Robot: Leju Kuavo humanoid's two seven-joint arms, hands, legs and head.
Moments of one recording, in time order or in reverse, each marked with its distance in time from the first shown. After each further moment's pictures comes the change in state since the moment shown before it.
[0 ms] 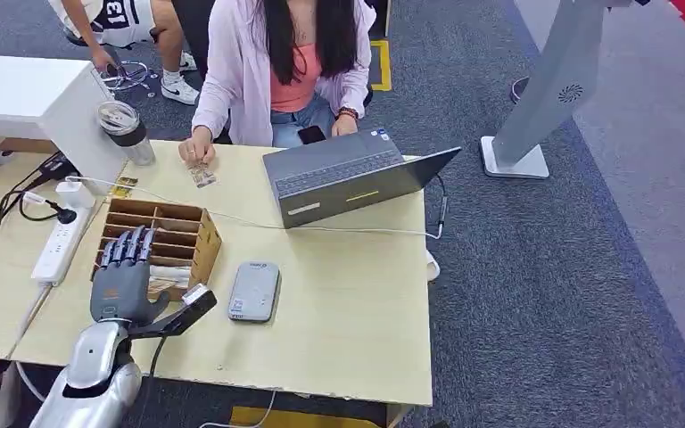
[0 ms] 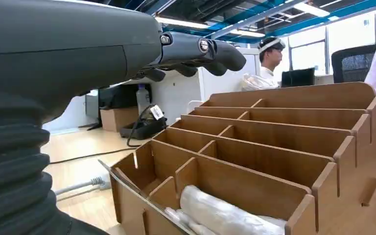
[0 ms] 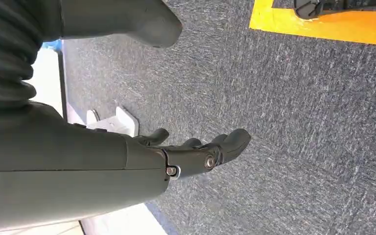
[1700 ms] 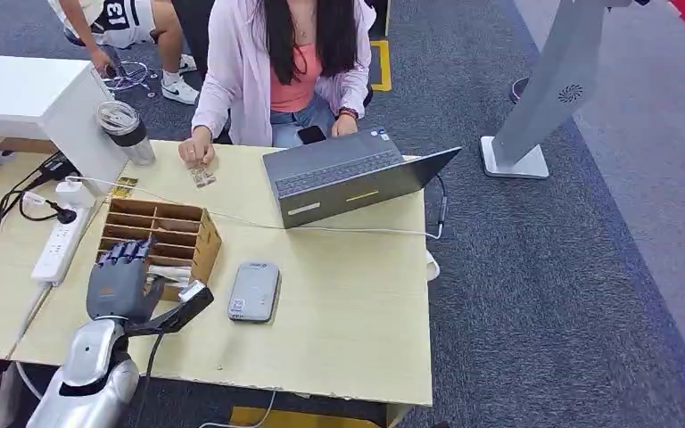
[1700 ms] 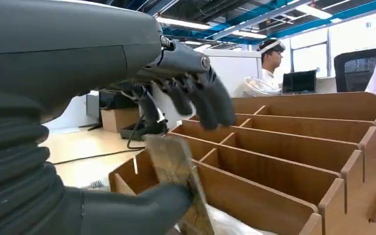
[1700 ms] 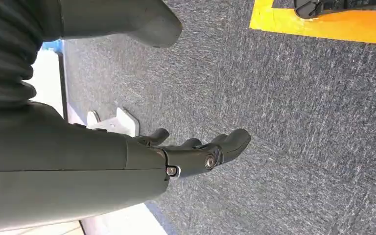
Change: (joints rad) left arm -0.004 -0.001 0.018 -0.009 0.022 -0.006 -0.018; right arm -0.001 0.000 -0.020 0.000 0.013 -0.001 -0.003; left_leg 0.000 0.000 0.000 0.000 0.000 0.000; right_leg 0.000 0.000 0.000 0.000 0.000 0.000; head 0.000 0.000
